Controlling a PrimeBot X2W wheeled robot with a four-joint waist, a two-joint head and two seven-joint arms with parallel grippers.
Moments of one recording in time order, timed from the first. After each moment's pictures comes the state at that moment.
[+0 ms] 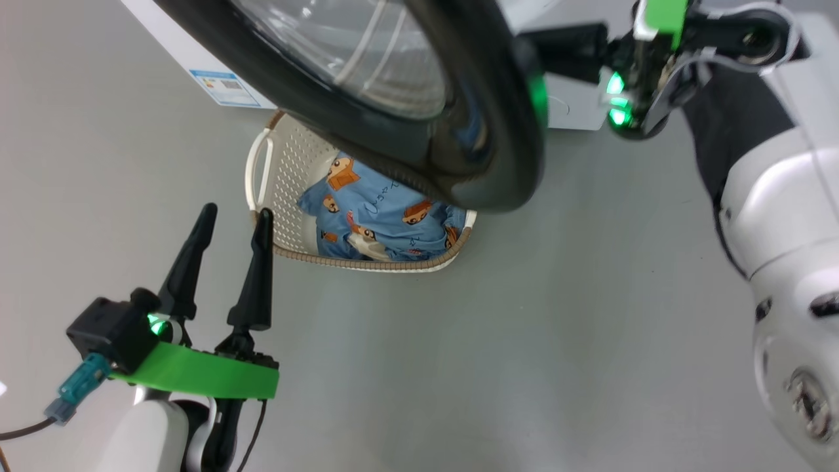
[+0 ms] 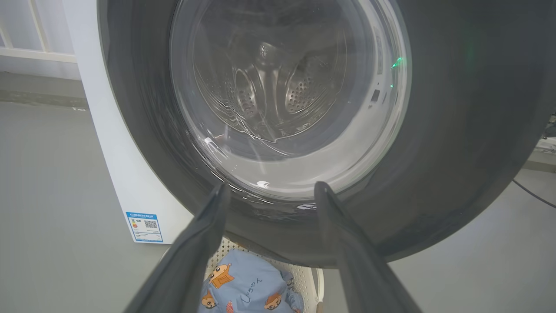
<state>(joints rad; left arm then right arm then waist) -0.29 0.13 -0.21 0.01 -0.45 -0.13 -0.26 -1.39 -0.09 -0.02 1.11 1.34 0.13 1.20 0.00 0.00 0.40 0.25</state>
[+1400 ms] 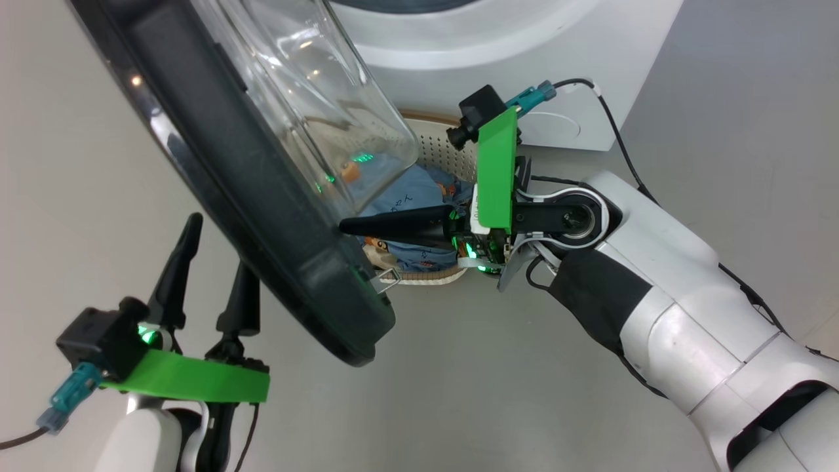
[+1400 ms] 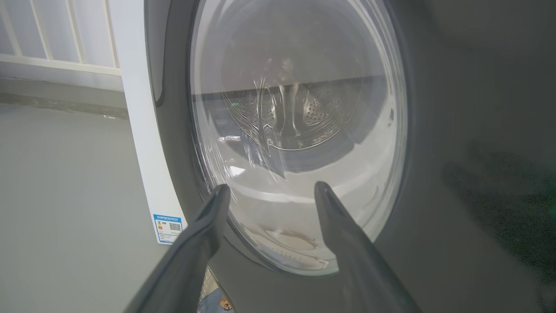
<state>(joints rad) -0.26 0.11 -0.17 0.02 -0.44 -0.13 -0.26 -1.09 -0.11 0.83 0.72 1.97 0.13 0.84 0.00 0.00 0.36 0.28</state>
